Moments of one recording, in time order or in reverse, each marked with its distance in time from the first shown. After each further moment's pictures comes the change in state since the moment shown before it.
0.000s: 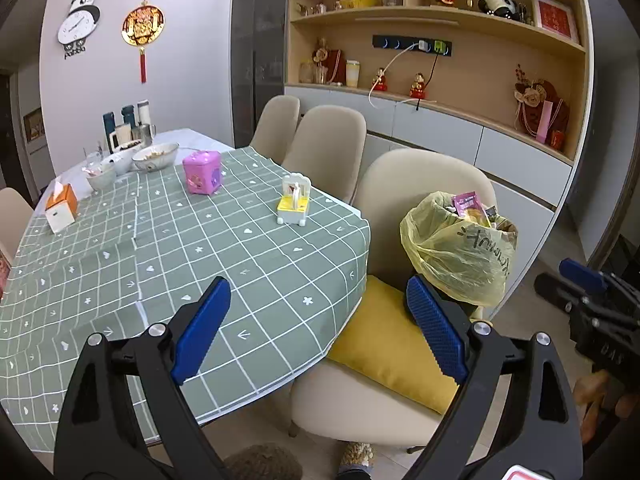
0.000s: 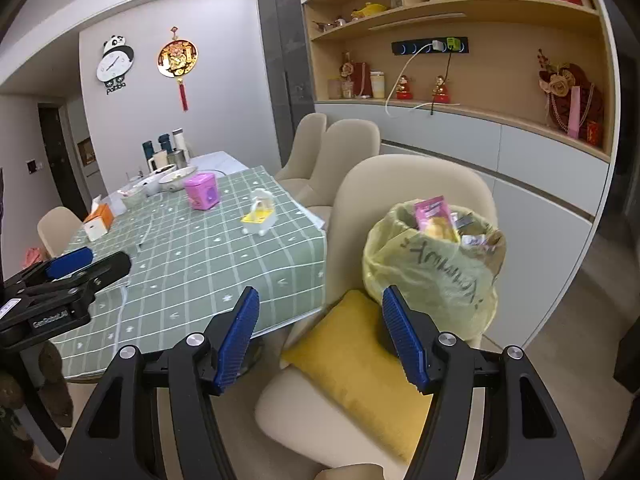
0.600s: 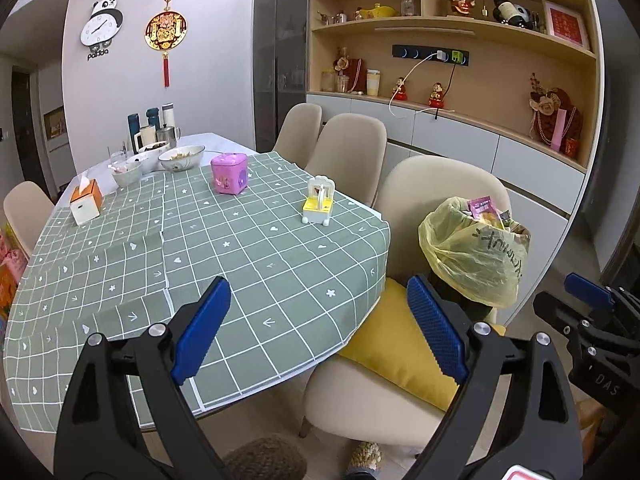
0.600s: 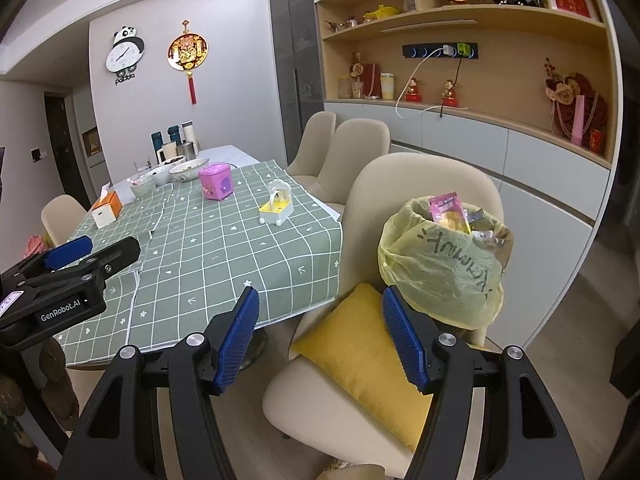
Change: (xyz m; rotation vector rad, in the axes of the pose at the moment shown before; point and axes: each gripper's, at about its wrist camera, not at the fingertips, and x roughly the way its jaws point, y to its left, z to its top) left arm -0.022 0.007 -0.017 -0.031 -0.025 0.072; right arm -0.013 0.027 -0.016 -0.036 0.001 -0.004
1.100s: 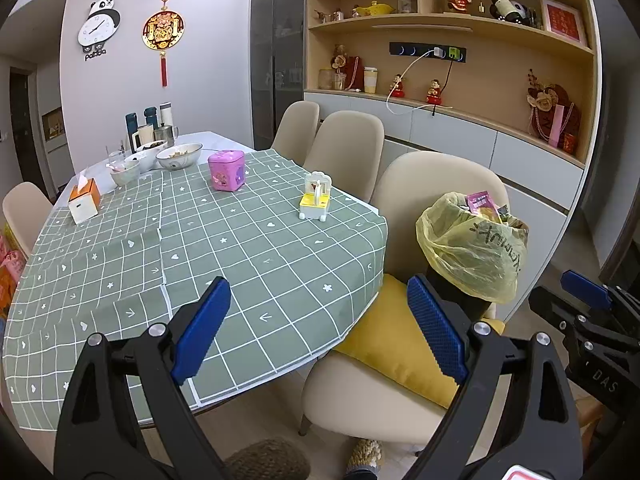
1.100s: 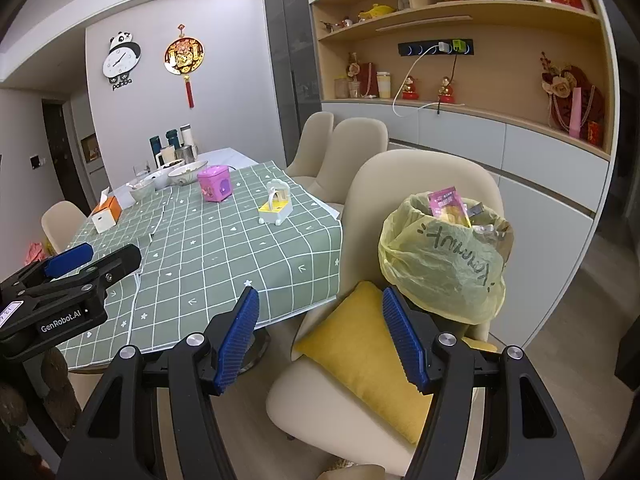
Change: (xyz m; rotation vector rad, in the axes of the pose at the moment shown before) left arm 0.000 -0.005 -0.005 0.009 0.006 -0.003; right arm 0.002 -0.003 -0.004 0.022 -0.003 0.002
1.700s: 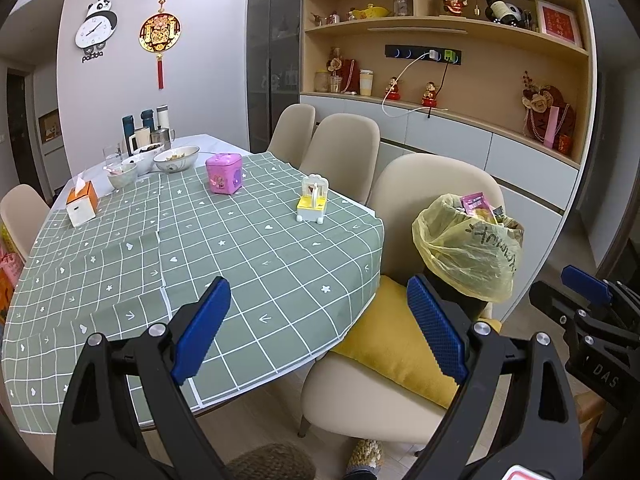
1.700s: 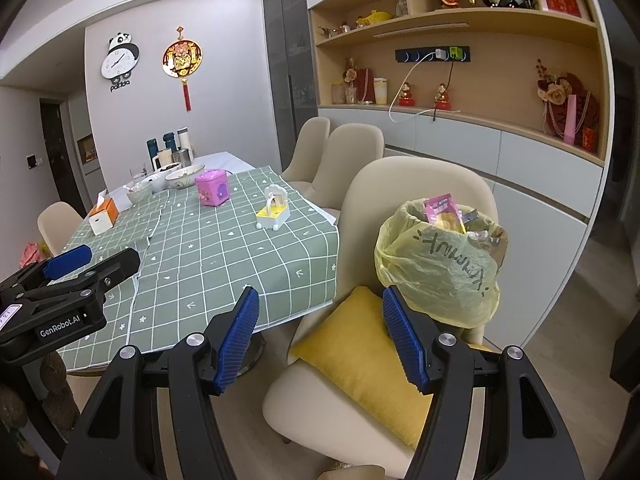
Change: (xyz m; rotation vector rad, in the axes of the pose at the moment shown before) left arm -0.005 0.002 -0.002 0.005 -0.013 -0.016; right arm -0.007 0.007 -0.002 -0.005 -0.023 -0.024
